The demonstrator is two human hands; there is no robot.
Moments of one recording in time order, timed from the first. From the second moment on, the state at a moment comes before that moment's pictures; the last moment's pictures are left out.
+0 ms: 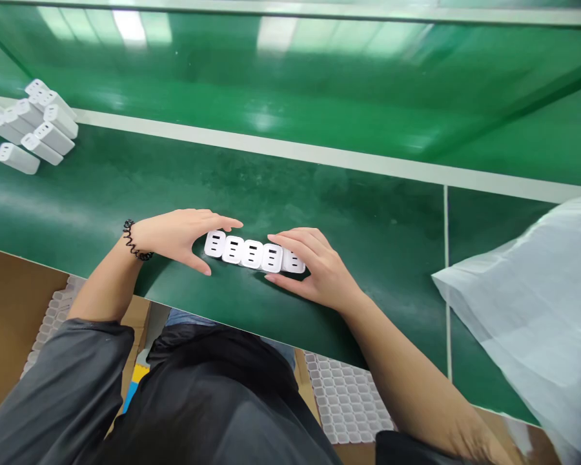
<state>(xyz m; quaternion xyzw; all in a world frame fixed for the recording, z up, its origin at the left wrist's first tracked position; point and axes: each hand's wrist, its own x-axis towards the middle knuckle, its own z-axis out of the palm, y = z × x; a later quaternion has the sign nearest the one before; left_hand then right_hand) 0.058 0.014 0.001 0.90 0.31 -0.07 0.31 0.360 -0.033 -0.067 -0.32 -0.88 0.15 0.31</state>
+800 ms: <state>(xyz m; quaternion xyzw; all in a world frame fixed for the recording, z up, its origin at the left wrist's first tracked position) 0.077 0.003 -0.015 0.93 0.27 0.00 0.25 0.360 -0.033 -0.068 -0.32 -0.88 0.16 0.31</state>
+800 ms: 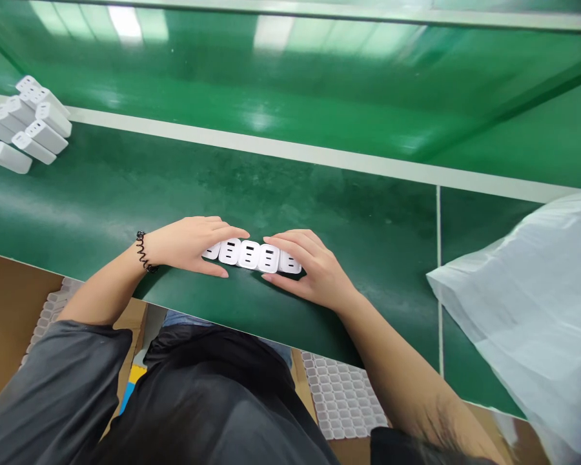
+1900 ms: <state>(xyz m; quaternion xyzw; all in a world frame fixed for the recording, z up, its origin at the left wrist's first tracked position) 0.091 -0.007 -0.026 0.96 0.24 0.13 0.09 0.365 -0.033 -0.067 -0.32 -0.88 0.16 0.30</state>
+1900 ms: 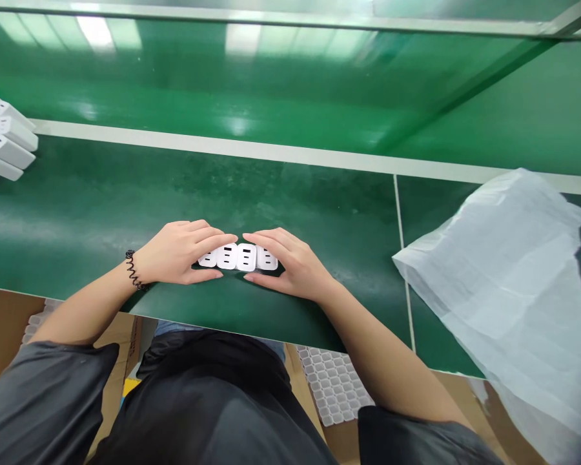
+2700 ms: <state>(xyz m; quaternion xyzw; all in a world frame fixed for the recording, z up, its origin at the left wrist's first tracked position) 0.095 -0.010 -0.028 0.95 0.26 0.13 0.09 0.363 -0.035 -0.069 -0.31 -0.89 0.15 0.31</state>
